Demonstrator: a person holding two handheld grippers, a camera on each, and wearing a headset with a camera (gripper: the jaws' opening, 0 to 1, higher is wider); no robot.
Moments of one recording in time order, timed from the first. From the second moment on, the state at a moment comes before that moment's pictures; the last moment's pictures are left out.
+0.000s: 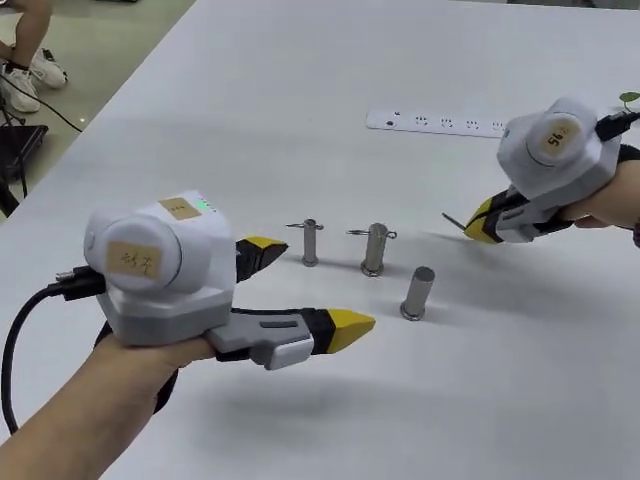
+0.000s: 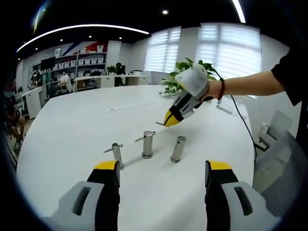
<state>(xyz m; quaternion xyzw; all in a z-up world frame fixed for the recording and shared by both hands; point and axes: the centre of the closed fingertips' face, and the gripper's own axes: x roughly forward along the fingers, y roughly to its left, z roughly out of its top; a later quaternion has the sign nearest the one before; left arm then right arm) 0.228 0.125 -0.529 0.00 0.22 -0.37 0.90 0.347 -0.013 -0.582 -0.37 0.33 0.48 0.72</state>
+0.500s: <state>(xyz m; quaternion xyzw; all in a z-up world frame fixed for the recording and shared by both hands) 0.242 0.108 -0.515 -0.02 0.23 -0.39 0.89 0.314 0.012 -0.550 -0.37 0.27 0.52 0.72</state>
